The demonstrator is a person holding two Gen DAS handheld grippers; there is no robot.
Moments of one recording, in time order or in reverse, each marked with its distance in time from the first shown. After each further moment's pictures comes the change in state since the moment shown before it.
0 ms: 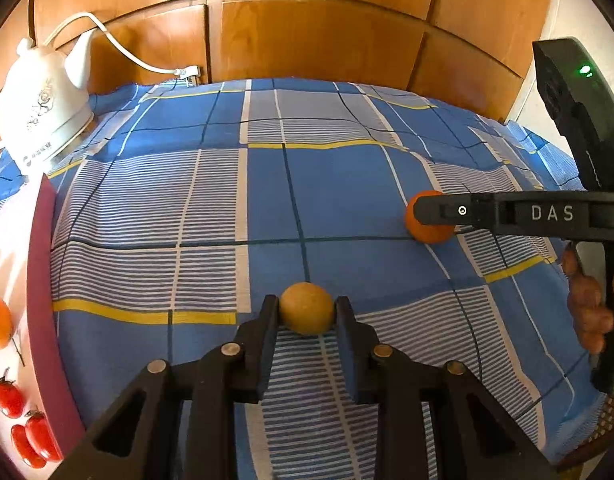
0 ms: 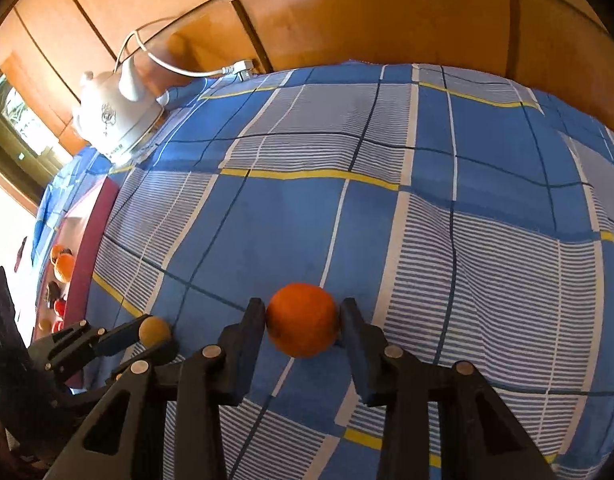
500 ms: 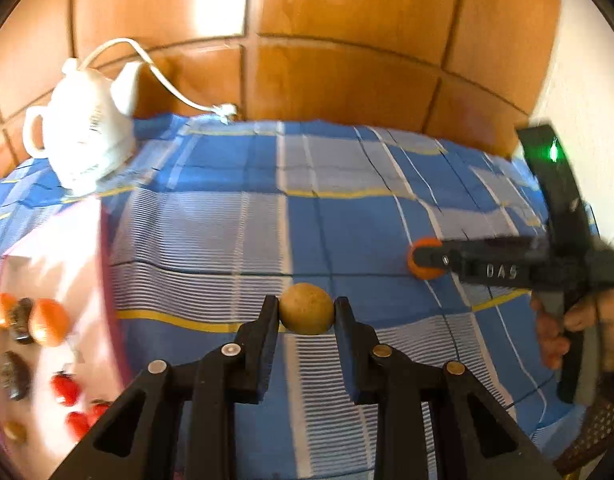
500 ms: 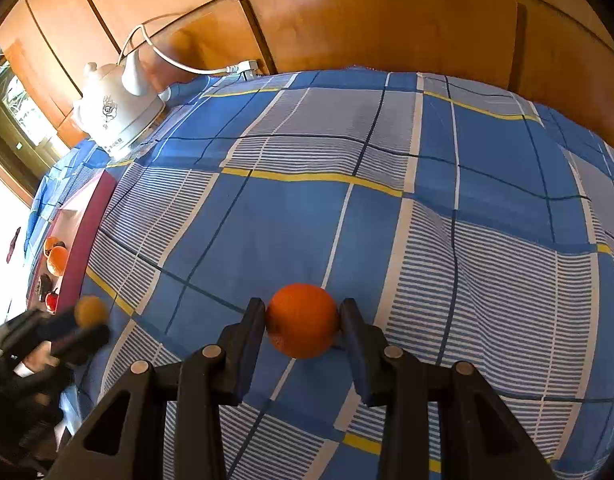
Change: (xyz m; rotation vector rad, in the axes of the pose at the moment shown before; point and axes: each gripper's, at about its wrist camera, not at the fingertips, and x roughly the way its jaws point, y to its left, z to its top) left arm -0.062 0.018 0.009 -0.062 -0.108 0.054; right arm 0.002 0.007 -0.001 -0.041 -0.015 -0.034
